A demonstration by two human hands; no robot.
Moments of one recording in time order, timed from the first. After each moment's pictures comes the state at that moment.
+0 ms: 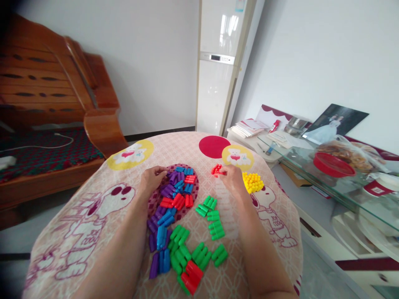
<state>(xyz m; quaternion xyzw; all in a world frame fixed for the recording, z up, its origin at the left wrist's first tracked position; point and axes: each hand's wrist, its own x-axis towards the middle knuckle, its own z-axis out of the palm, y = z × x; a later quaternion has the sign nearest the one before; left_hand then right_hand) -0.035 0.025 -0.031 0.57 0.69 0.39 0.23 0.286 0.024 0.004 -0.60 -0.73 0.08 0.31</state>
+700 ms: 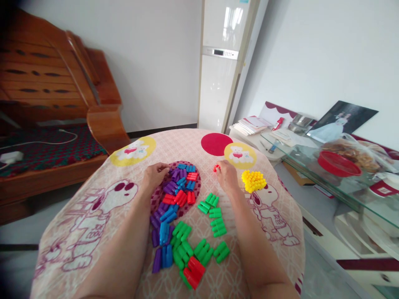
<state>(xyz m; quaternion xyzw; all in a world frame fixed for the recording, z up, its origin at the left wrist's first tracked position) -0.037 0.029 -0.042 0.55 0.68 0.41 0.25 0.259 0.027 -0.008 -0.55 -0.77 0.02 0.31</state>
